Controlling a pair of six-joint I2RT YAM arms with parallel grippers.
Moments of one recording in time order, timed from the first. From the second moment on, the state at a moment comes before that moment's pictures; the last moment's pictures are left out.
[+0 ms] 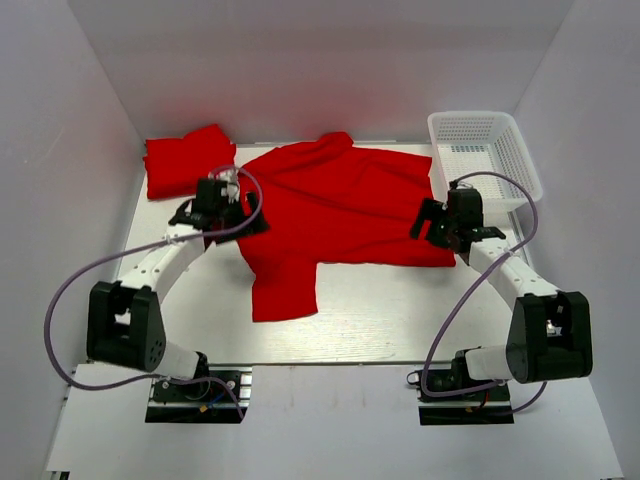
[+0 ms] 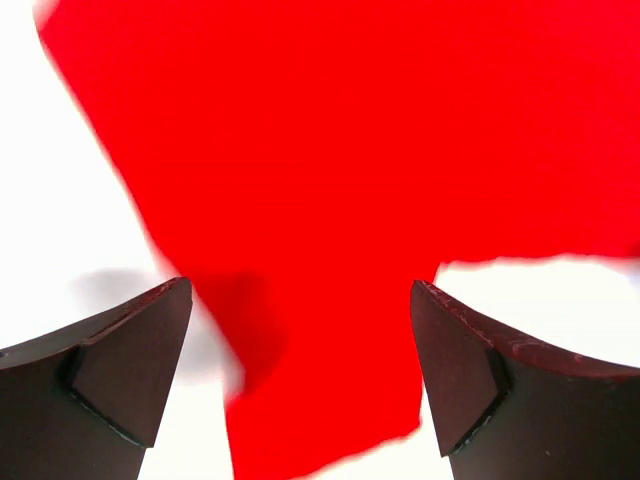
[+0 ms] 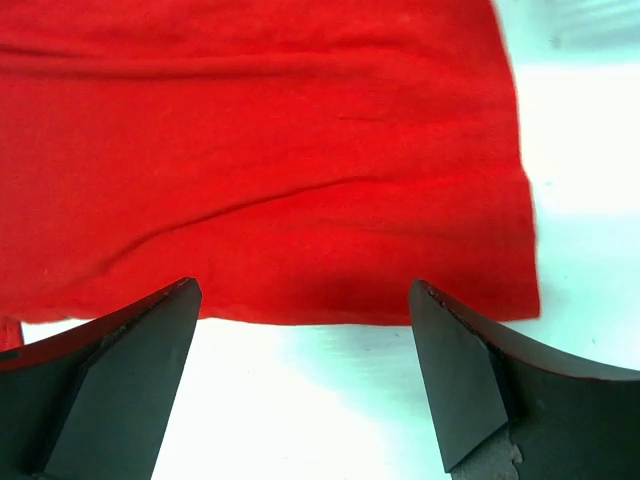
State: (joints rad) left arm -0.20 1.48 1.08 -0.35 0.15 -0.40; right arm 0.15 1.36 0.84 -0.26 -0.03 0.36
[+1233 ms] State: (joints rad) left arm -0.51 1.47 0.72 -0.60 0.18 -0.62; right arm 0.14 1.28 0.72 -0.20 0.10 0.46
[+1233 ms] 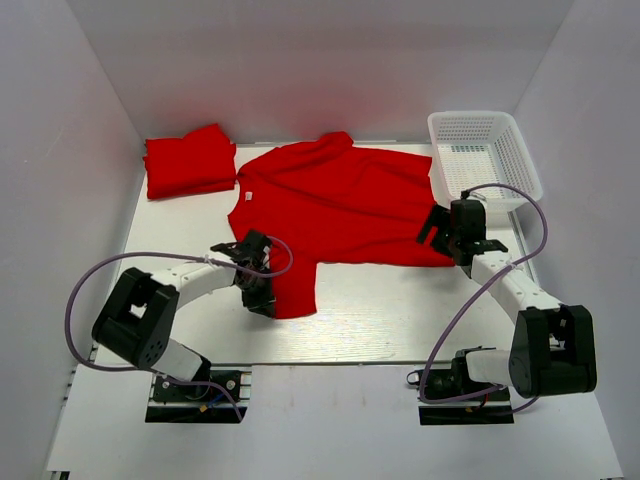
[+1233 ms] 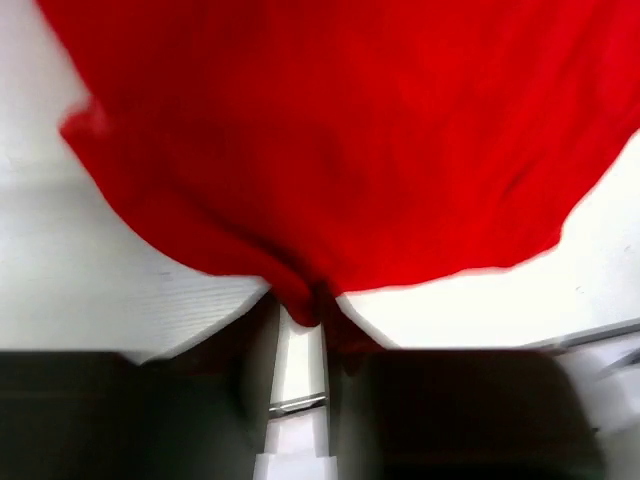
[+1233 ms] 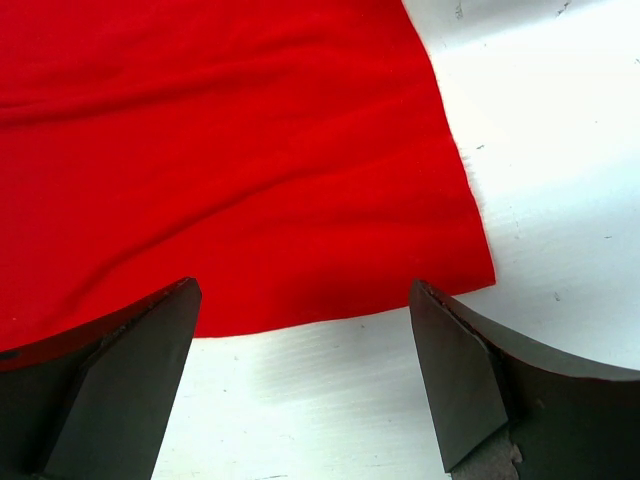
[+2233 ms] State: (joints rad) left arm -0.52 1.50 0.75 -0.59 0.19 -0.52; right arm 0.07 1.46 0.69 -0.24 0.27 0.54
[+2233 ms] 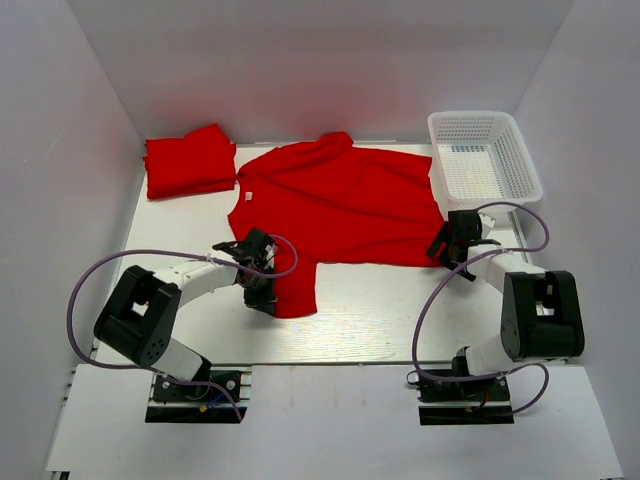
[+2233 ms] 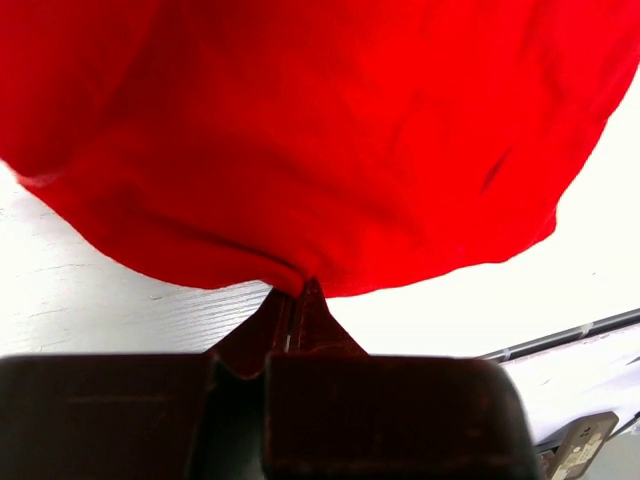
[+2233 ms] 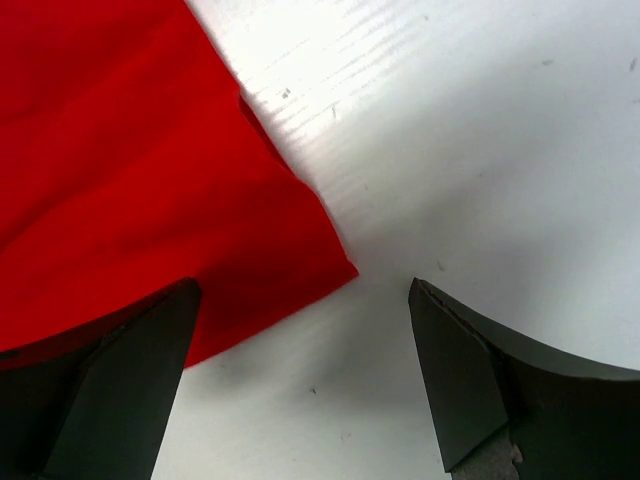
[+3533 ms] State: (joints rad) left arm -0.59 1.39 0.86 -0.96 0.45 -0.40; right arm 0.06 1.12 0.56 -0.47 0.17 0.57
